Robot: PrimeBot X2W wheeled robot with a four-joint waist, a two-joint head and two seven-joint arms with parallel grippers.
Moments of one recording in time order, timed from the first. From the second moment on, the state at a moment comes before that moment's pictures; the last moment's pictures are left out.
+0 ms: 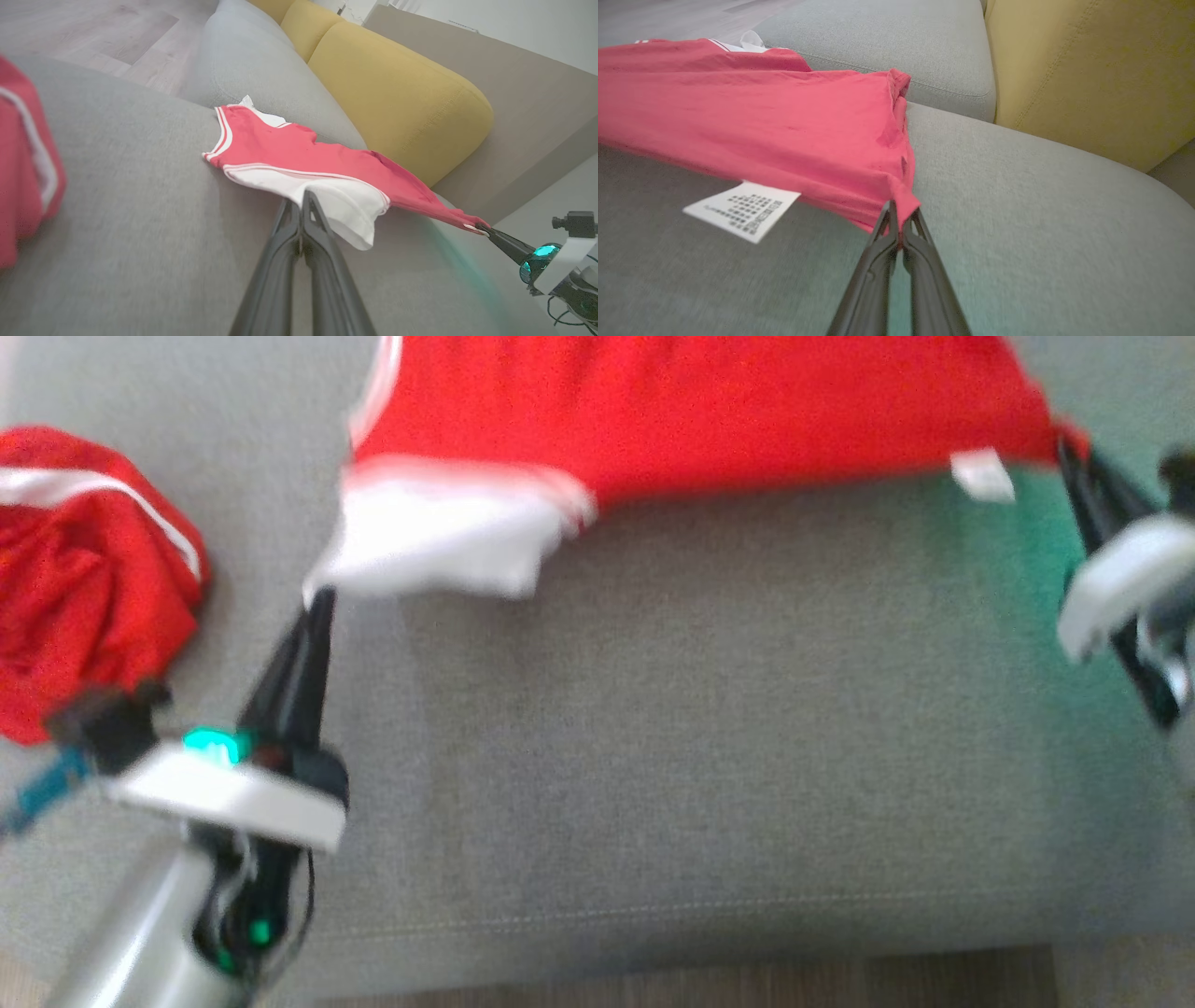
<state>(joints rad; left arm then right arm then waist) -0.28 0.38 -0.42 0.09 -0.89 -0.10 -0.26 -0.78 -0.44 0.29 0.79 0.30 0.13 -0.18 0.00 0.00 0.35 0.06</state>
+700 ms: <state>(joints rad) 0.28 0.32 -0.37 -0.20 -0.95 0.04 -0.22 0.07 -0.26 -0.14 -0.01 0.20 0.13 0.18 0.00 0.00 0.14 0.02</state>
